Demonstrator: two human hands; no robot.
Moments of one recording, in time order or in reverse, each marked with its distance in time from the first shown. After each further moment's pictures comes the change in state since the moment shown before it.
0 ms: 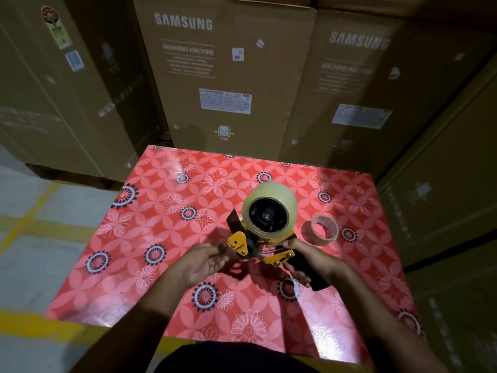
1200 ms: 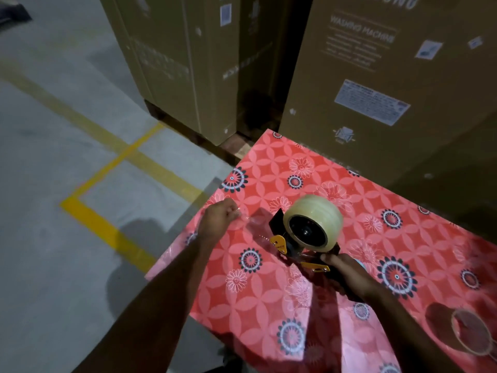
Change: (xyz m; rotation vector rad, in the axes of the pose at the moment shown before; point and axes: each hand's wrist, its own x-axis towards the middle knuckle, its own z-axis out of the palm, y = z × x) left_hand 0.064 0.078 -0.245 0.828 0.682 0.576; right_hand 0.198 -0.078 0.078 -0.269 0.034 -0.123
